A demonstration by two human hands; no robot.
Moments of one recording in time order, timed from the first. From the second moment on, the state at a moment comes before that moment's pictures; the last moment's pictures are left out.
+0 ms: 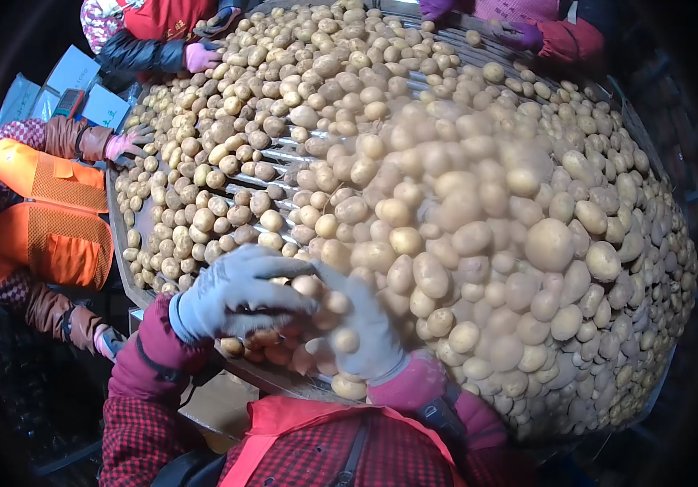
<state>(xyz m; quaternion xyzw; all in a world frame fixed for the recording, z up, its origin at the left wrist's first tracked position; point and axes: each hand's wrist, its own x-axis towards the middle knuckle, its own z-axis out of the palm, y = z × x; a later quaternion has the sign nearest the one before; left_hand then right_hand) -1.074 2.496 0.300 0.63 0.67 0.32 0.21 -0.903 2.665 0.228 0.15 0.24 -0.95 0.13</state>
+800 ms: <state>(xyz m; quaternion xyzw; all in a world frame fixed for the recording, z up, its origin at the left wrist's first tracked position) -1.287 2.615 0.172 0.44 0.90 0.02 -0.04 -0.909 2.684 0.219 0.10 0.18 -0.93 0.30</state>
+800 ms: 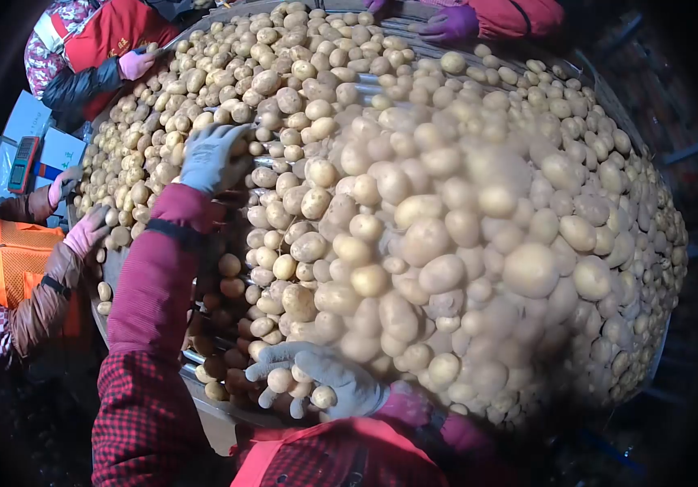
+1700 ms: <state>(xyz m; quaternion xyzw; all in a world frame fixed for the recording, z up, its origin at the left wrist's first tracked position) -1.325 2.644 0.155 0.41 0.90 0.09 0.08 -0.910 2.685 0.207 0.08 0.19 -0.93 0.31</state>
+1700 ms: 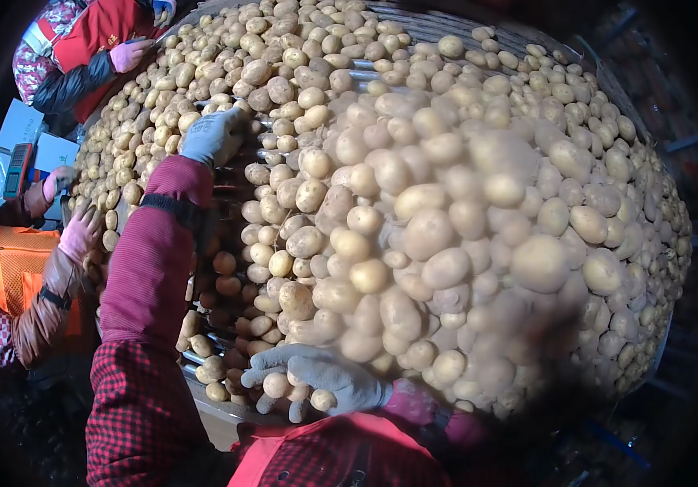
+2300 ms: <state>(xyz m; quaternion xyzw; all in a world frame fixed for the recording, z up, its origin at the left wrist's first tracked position) -1.282 2.660 0.169 0.43 0.87 0.13 0.17 -0.920 2.689 0.213 0.07 0.21 -0.91 0.35</state>
